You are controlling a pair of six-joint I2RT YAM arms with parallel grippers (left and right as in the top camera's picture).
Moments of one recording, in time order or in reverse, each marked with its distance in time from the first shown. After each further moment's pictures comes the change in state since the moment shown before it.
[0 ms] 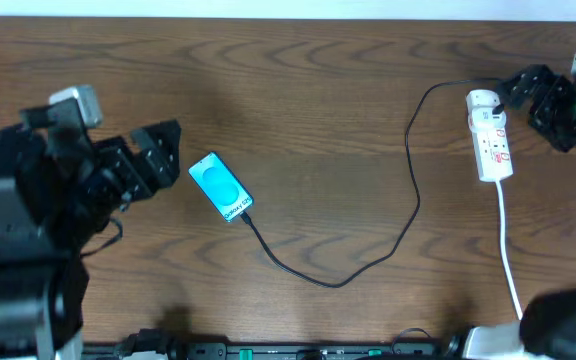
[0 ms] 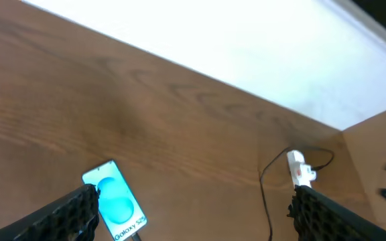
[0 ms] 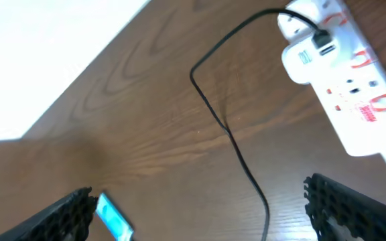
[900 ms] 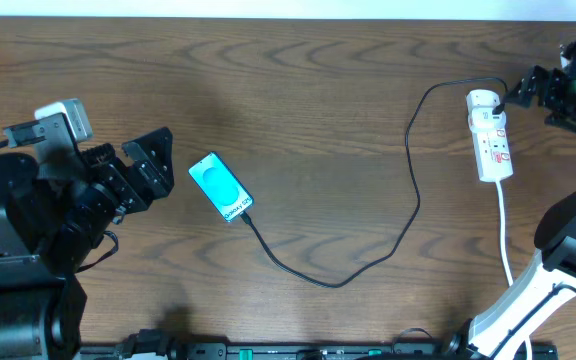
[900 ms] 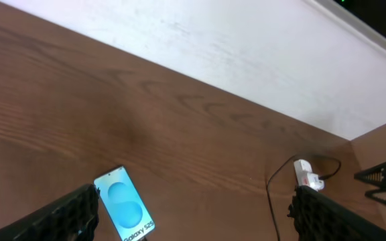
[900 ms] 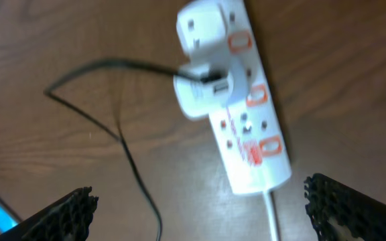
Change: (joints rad) left arm 0.000 -0.040 0.000 -0.012 -0.045 0.004; right arm -0.039 0.483 0.476 -0.274 0.220 -0.350
